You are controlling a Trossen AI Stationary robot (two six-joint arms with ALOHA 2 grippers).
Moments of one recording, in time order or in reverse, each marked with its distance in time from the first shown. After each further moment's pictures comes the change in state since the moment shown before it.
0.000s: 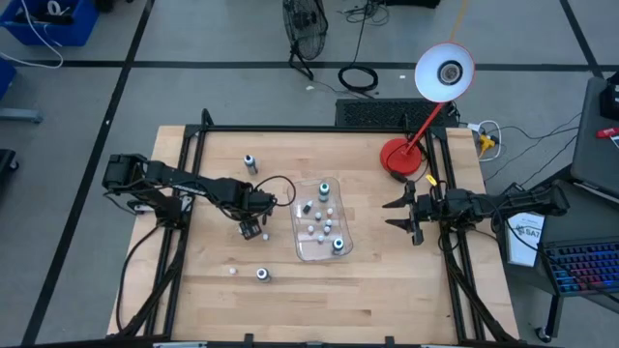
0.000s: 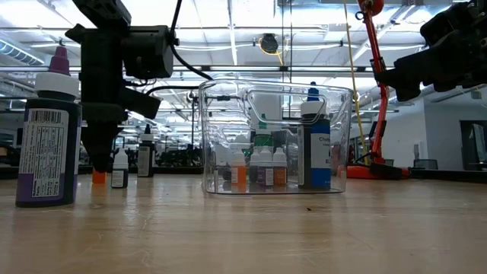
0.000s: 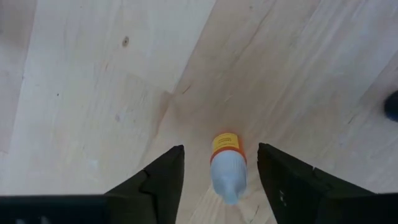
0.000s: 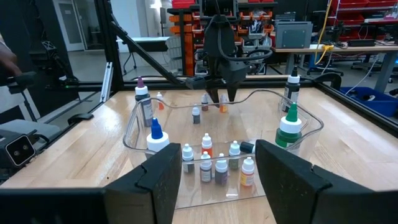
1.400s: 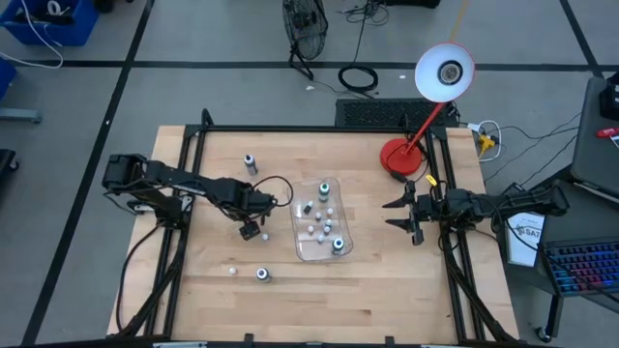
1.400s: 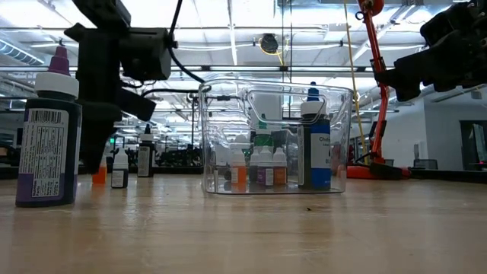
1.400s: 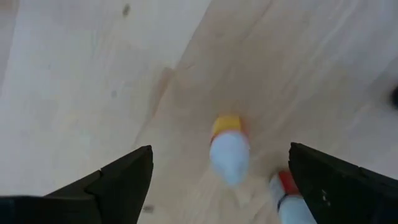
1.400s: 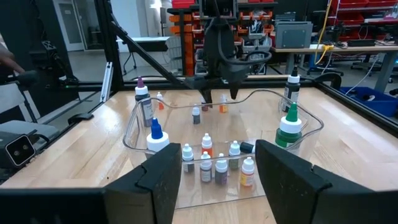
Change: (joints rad) left arm 0.000 0.000 -0.001 -0.034 0.028 -0.069; right arm 0.000 0.000 0.000 0.000 0.000 0.000
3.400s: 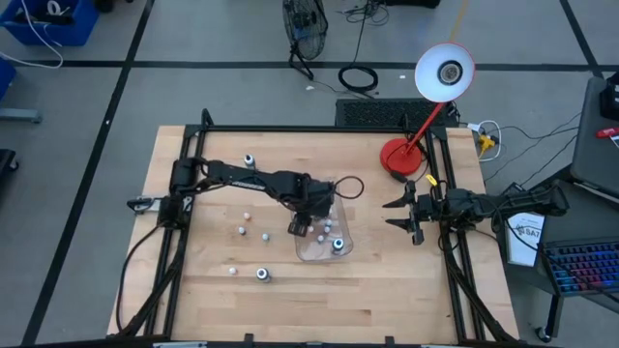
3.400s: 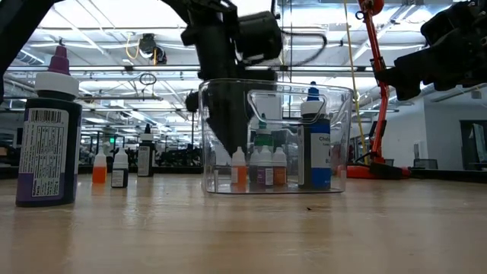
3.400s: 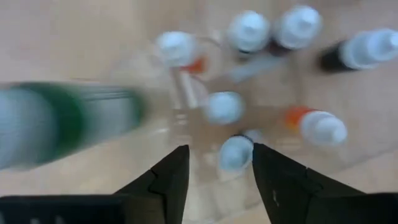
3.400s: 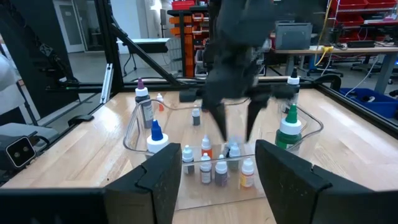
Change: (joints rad) left arm 0.042 0.502 0.719 0.108 0.047 0.884; right arm 0.000 -0.006 0.000 0.000 0.000 0.000
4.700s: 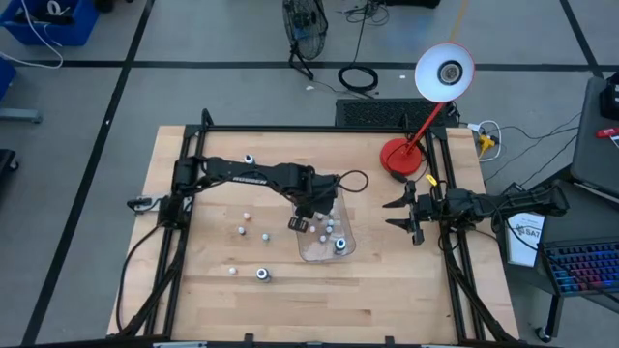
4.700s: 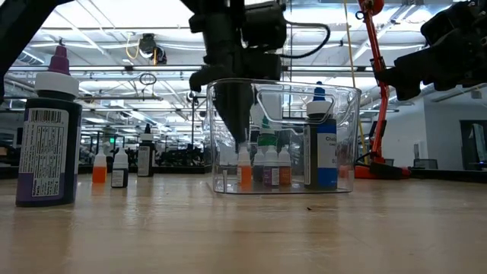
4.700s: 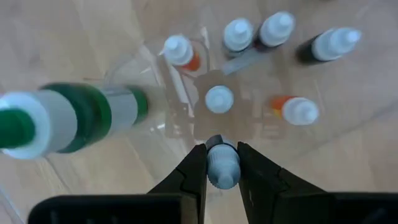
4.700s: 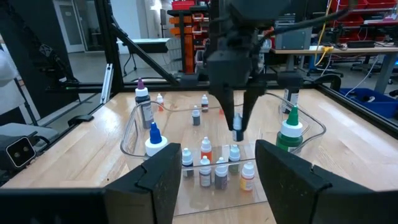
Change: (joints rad) left arm 0.015 0.033 0.134 -0.149 0.052 0.045; right arm 0.000 0.000 0.000 0.000 0.000 0.000
